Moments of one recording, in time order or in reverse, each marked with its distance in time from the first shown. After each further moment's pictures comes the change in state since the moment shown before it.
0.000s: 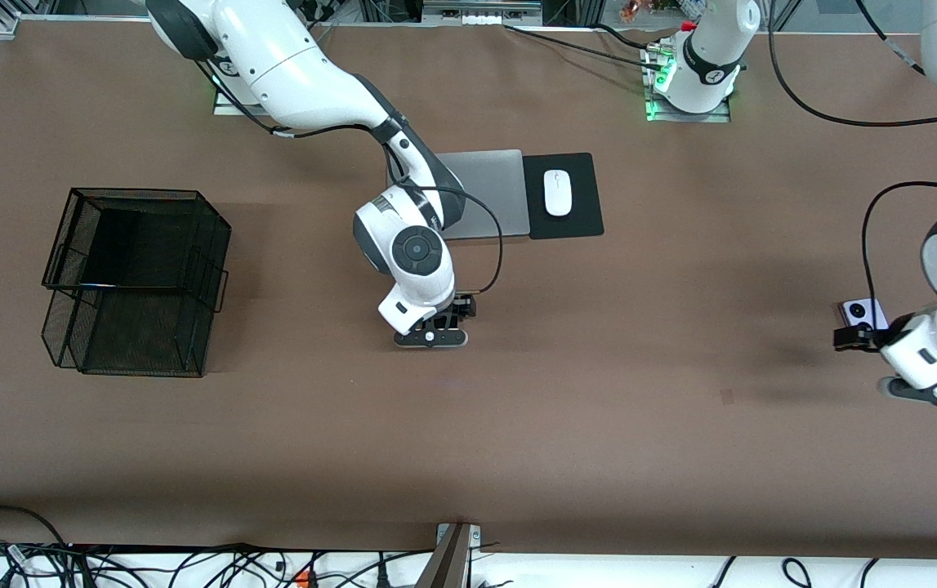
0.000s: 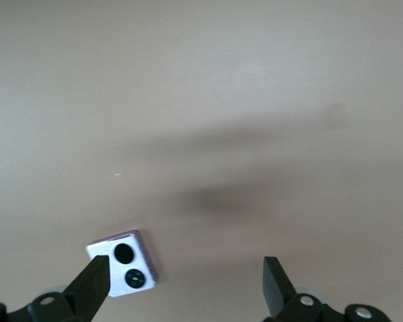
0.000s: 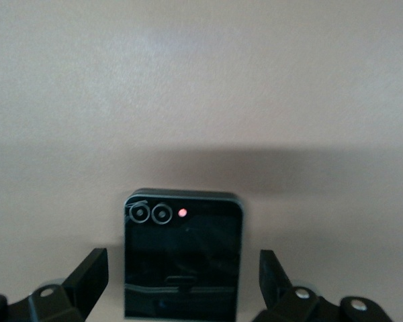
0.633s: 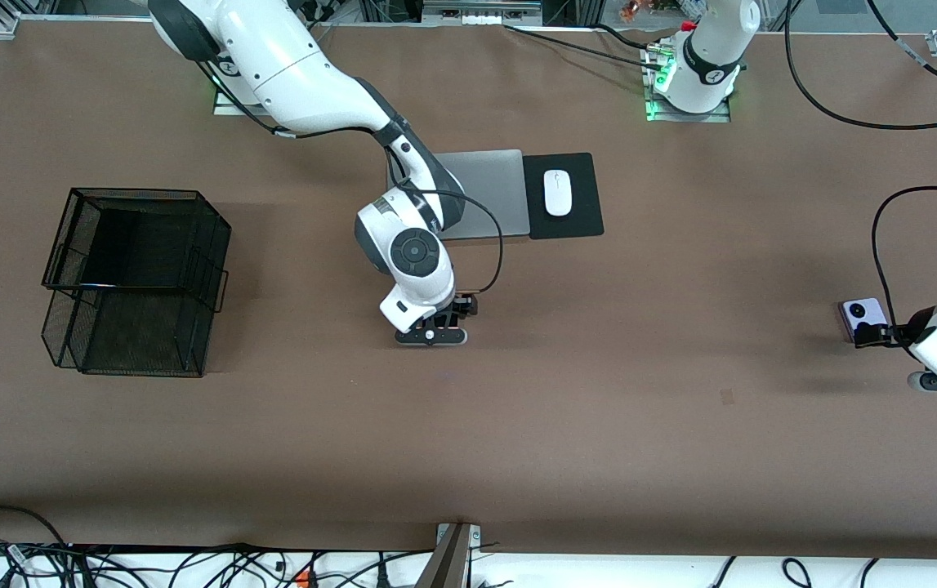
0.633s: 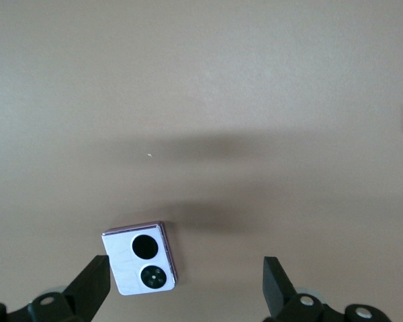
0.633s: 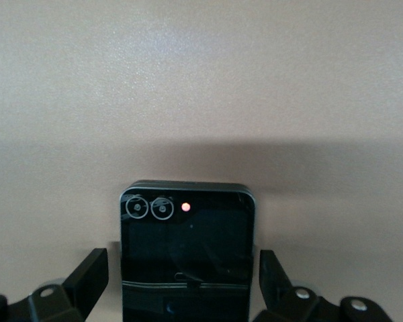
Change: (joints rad) left arm 0.068 0.002 -0.007 -0.079 0.000 0.074 -0.040; right arm 0.006 0.008 0.000 -0.038 0.012 0.054 0.001
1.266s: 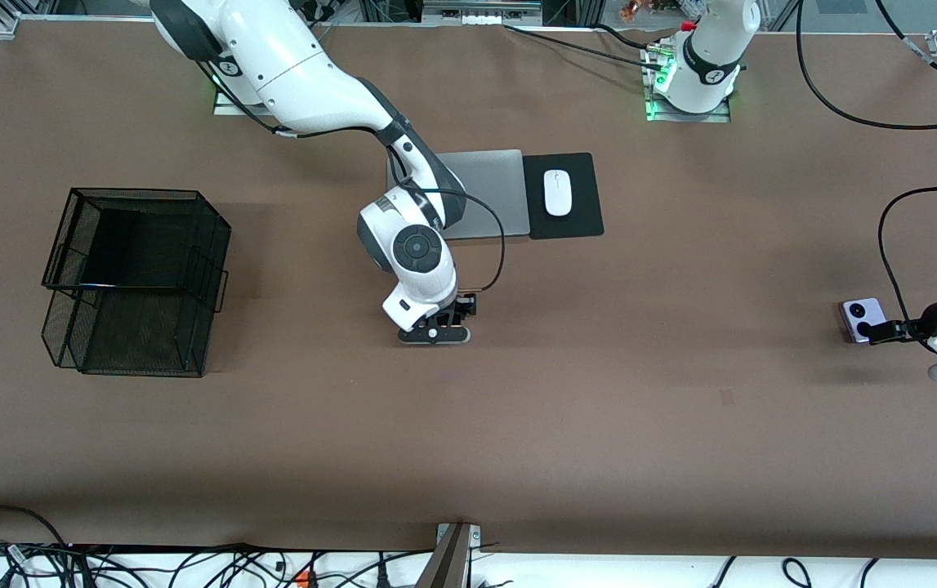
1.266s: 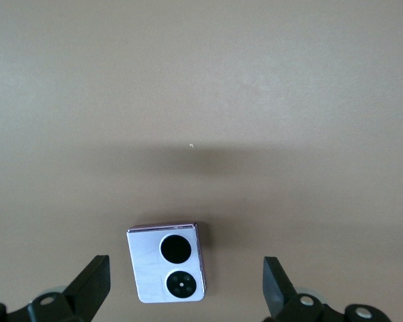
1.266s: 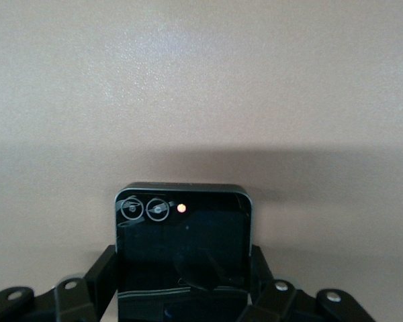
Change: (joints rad) left arm 0.084 0.002 0.000 -0.086 -0.001 0.140 -0.023; right arm 0.005 0.000 0.000 -0.010 -0.009 0.027 0.000
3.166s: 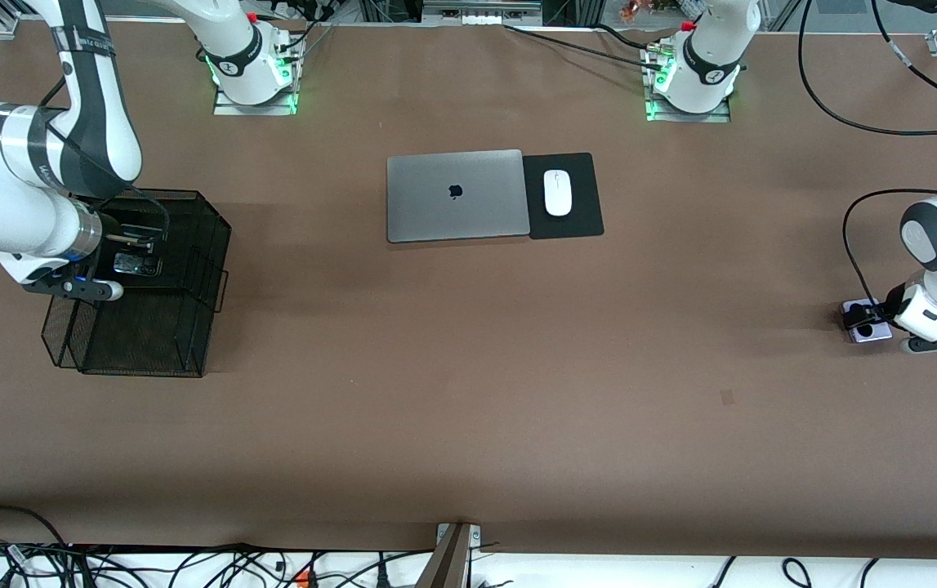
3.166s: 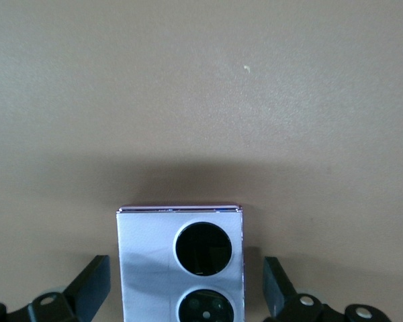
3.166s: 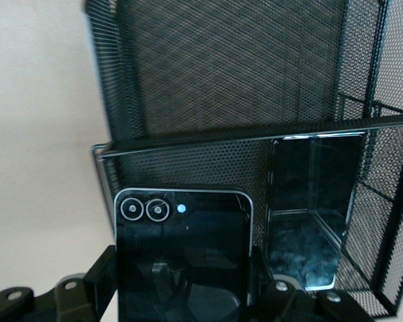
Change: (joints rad) left arm 0.111 0.050 -0.004 -0.247 -0.001 0.355 -0.008; right arm -0.171 -0.724 -0.587 -0.686 -0.002 -0.344 -0.626
